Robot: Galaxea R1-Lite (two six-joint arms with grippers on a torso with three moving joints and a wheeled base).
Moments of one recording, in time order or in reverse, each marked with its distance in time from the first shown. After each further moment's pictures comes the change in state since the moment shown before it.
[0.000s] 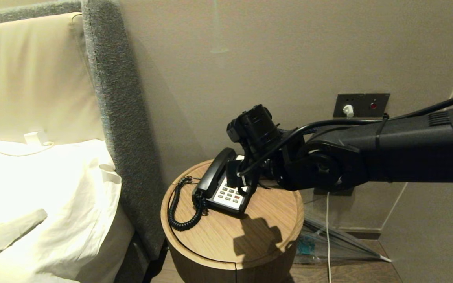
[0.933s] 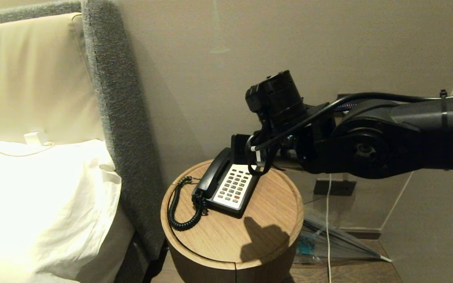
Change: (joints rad) left arm 0.445 -0.585 0.348 0.262 -0.067 0.408; right arm -0.003 -0.104 0.005 -0.047 0.013 0.040
